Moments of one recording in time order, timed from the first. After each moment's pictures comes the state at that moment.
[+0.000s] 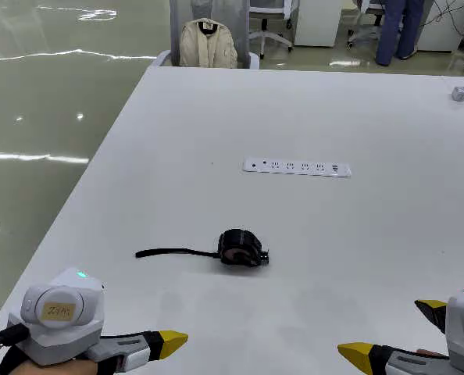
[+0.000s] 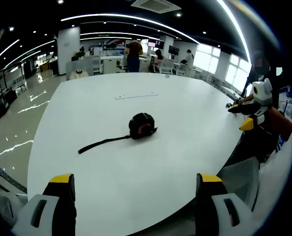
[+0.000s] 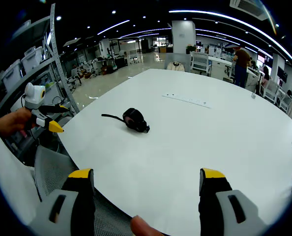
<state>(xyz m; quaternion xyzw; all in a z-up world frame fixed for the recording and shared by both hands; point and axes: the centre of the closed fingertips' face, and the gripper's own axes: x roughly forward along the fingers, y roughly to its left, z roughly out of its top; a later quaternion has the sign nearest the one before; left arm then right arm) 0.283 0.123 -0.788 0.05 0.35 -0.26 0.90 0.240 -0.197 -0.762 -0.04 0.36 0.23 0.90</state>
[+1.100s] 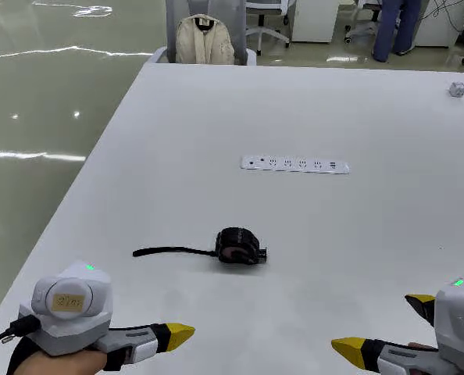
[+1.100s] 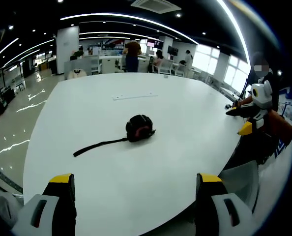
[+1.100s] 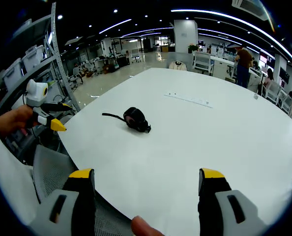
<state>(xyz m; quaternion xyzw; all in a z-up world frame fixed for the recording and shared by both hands) 0.293 0.110 -0.792 0.04 0.36 -0.27 0.89 0.248 -0.192 -0.769 -0.05 0.37 0.24 0.90</state>
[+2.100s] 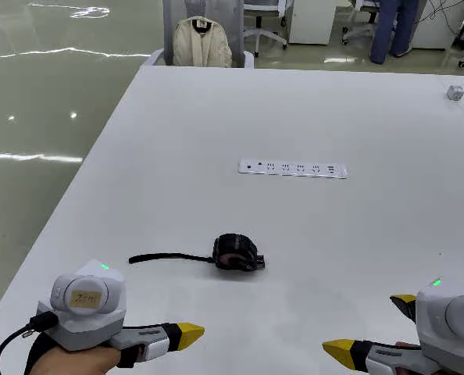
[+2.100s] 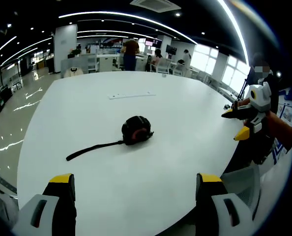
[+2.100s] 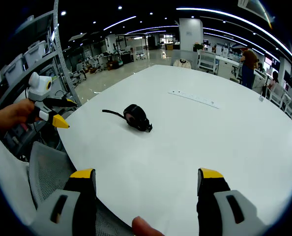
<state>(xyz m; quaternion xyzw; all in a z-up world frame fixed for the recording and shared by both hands) 0.310 0.090 -0.802 0.04 0.36 -0.28 0.89 0.266 -0.186 -0.786 -0.06 0.37 0.26 0.89</state>
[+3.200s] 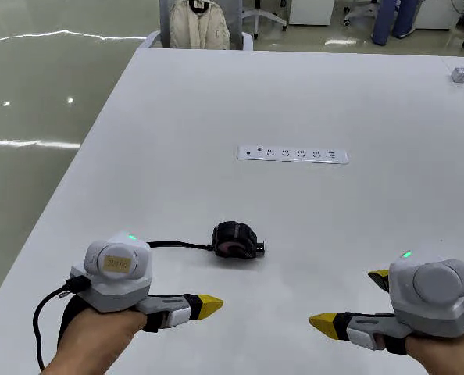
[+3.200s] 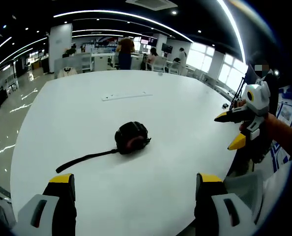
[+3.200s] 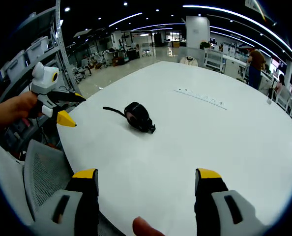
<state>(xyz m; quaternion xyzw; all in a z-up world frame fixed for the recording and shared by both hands) 0.341 0.059 -0.812 0.04 0.36 -0.30 0.88 0.292 -0.172 -0.806 -0.07 0.38 0.28 0.88</state>
